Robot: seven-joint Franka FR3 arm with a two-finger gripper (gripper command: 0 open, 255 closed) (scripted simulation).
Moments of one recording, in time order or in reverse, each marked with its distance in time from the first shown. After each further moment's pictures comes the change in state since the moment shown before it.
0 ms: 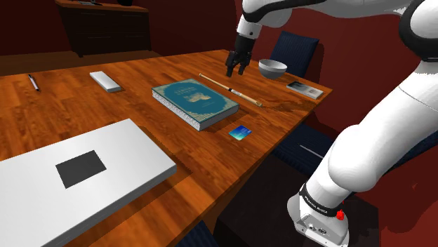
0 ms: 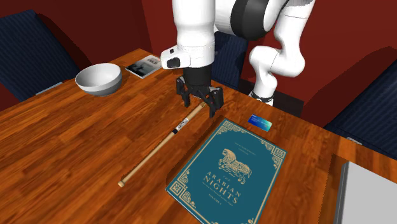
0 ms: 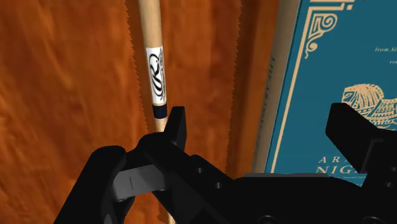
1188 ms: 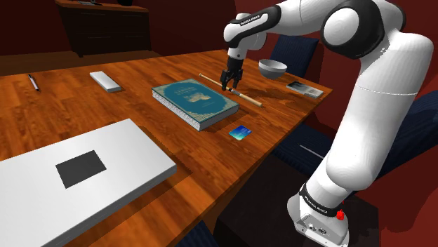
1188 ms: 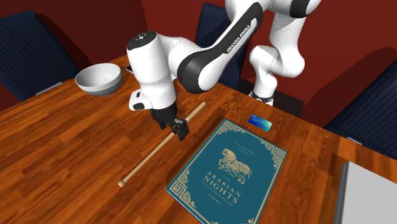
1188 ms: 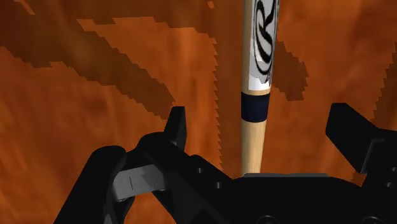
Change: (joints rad) arm -0.060 0.383 -0.057 0.188 0.069 0.086 -0.115
